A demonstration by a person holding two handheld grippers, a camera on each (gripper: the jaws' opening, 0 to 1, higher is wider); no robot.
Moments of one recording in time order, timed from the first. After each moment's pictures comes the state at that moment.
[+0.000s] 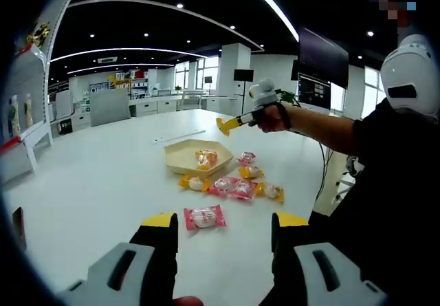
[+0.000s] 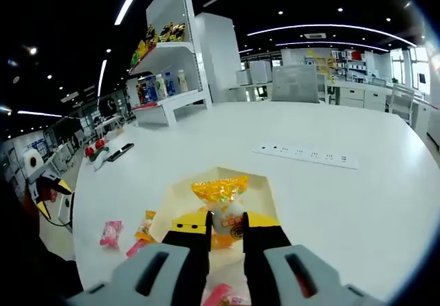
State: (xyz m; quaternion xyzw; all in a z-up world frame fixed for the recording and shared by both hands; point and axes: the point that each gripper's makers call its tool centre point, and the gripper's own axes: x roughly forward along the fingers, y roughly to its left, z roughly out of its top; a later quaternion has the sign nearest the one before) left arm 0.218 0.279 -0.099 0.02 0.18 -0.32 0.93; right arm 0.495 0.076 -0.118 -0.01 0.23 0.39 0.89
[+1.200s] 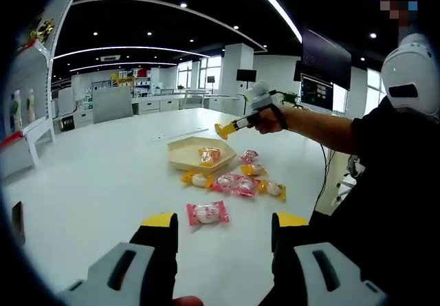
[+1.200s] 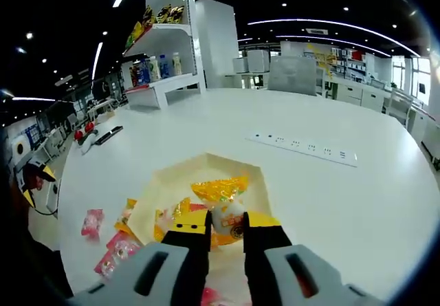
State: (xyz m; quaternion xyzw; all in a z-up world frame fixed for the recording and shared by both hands) left arm 0.217 0.287 -0.105 0.01 0.19 -0.32 0.93; right arm 0.502 0.085 -0.142 -0.06 0.26 0.37 0.89
